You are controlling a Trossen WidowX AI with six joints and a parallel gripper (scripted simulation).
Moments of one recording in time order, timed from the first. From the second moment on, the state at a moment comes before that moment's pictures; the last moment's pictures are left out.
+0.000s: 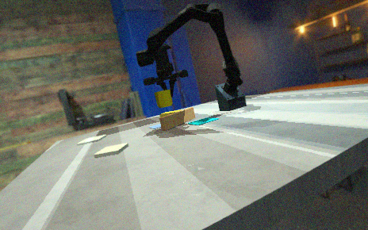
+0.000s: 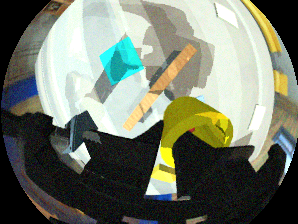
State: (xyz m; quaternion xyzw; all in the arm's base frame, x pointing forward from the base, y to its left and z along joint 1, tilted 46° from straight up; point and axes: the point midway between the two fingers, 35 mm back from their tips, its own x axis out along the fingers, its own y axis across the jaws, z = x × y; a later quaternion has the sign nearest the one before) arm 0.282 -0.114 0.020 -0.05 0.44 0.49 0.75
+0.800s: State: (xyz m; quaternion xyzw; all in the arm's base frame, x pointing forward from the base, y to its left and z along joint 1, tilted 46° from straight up) arm 0.267 -0.084 0.050 -0.05 0.44 0.50 0.75
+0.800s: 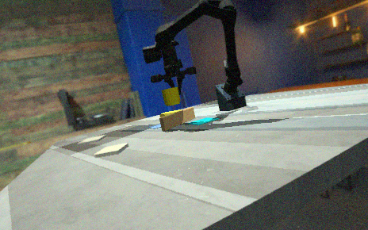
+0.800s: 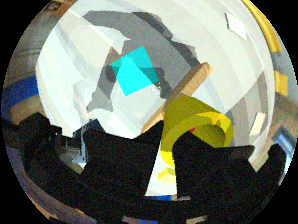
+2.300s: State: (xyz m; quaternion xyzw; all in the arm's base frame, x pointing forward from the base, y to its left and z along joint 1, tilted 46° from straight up) arm 0.236 -0.025 0.104 -0.05 0.44 0.50 0.75
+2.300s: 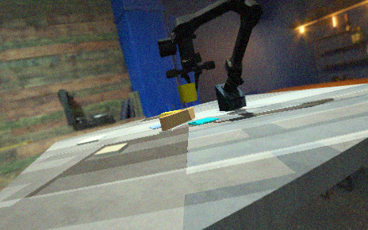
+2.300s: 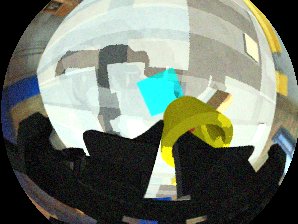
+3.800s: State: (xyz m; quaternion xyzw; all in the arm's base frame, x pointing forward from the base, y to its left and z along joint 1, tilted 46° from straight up) arm 0.225 0.021 0.105 -0.05 0.44 0.50 0.75
